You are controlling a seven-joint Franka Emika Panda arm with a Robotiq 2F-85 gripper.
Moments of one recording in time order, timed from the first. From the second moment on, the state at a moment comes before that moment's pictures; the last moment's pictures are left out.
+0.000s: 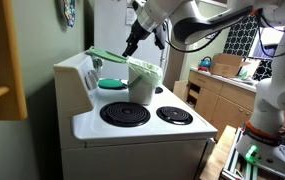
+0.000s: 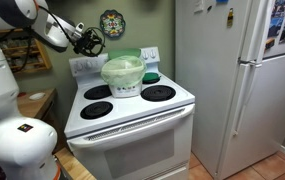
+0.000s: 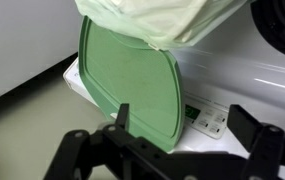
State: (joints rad) arm 0.33 0.03 0.43 -1.86 -0.99 2.30 0.38
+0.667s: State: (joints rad) arm 0.34 0.13 0.37 -1.86 -1.07 2.45 0.50
